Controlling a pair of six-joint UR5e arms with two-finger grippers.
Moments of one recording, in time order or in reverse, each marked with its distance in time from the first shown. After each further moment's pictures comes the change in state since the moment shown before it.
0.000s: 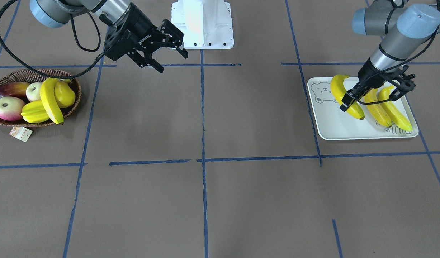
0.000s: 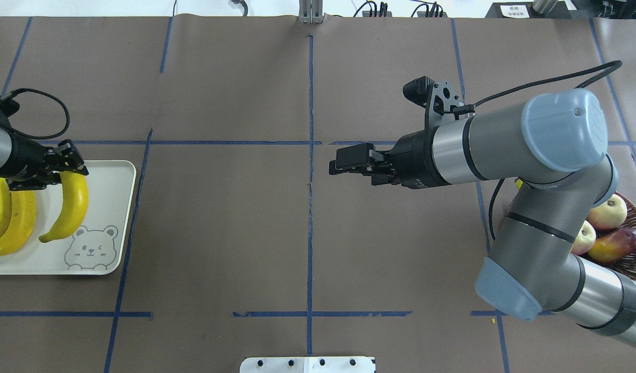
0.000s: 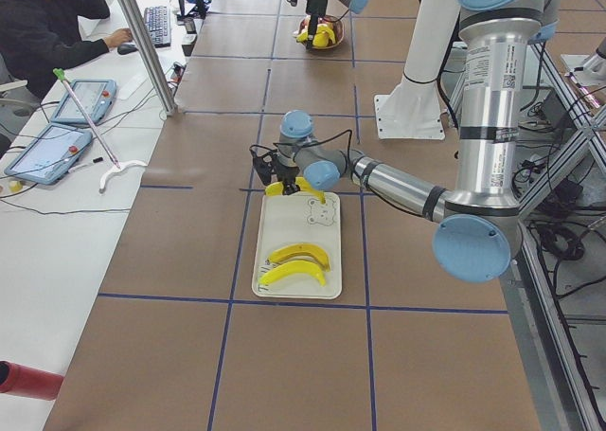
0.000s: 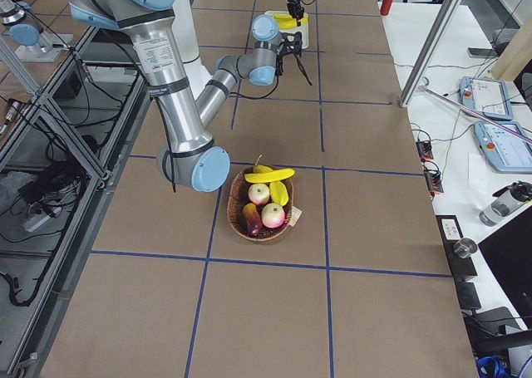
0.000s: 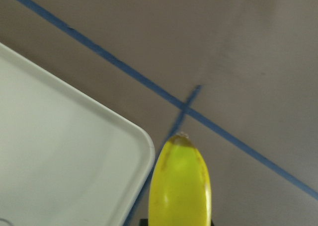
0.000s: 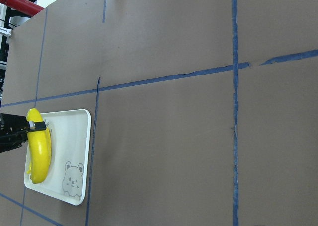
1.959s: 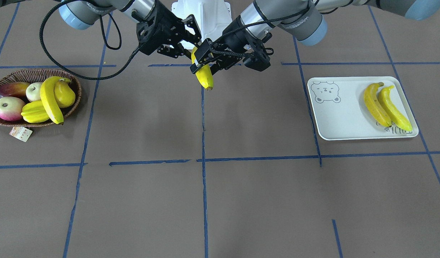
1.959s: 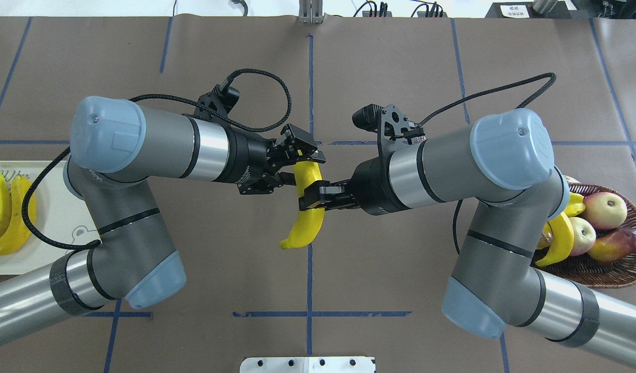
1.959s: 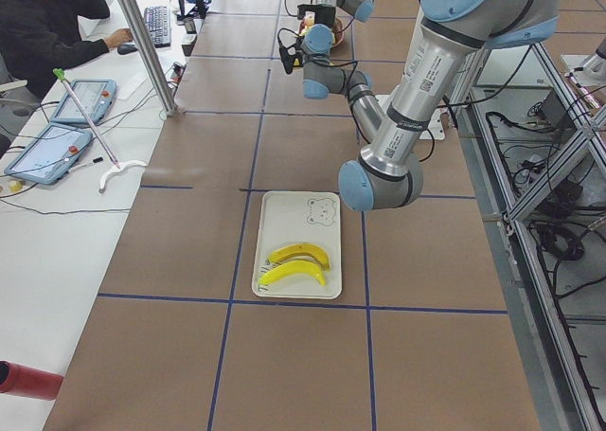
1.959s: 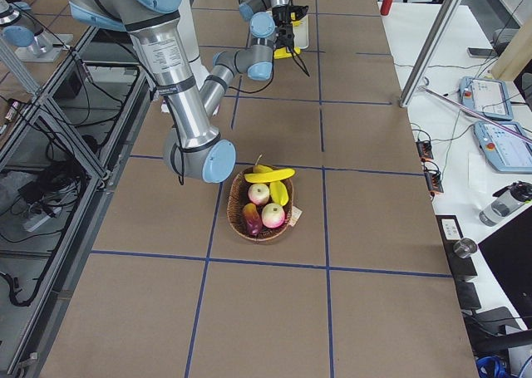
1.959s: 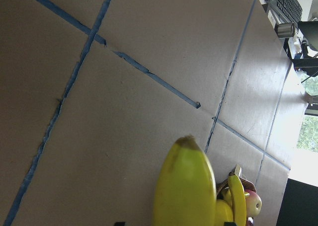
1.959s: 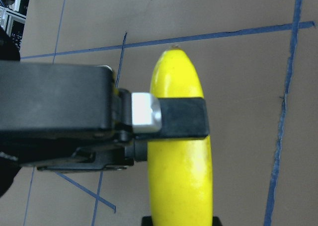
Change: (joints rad) left arm 0.324 -0.609 0.048 -0.242 0.117 -0.402; right arm -0.082 0.087 -0.050 0.018 0.040 -0.091
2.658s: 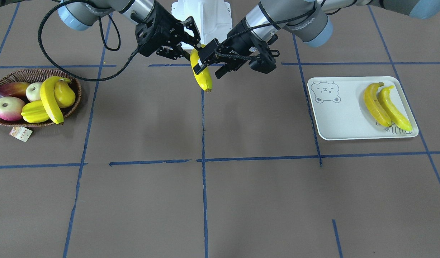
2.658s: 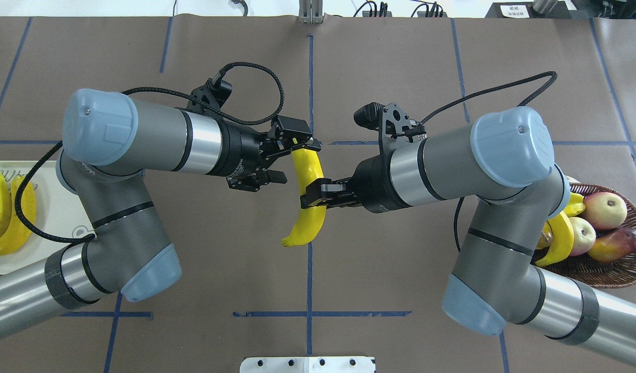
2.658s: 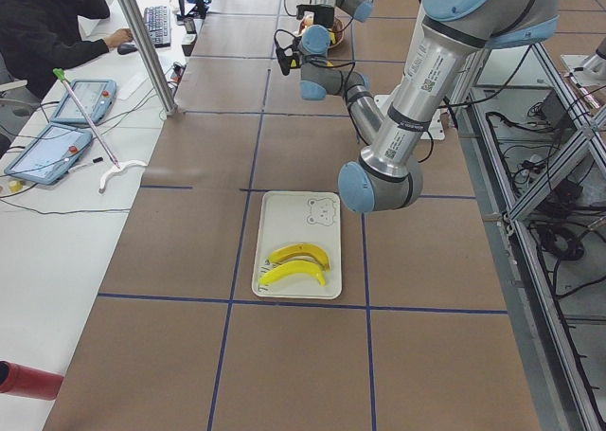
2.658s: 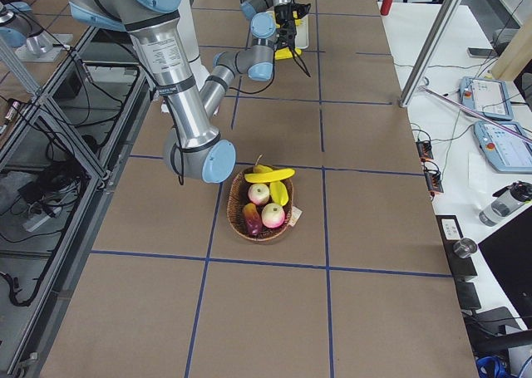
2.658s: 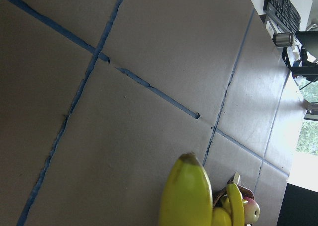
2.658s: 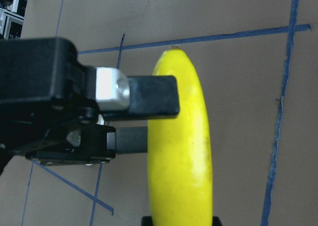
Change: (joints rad) left arm -0.015 0.006 0.001 0.001 -0.004 -0.002; right arm 0.006 -0.004 -0.004 0.000 0.000 -0.001
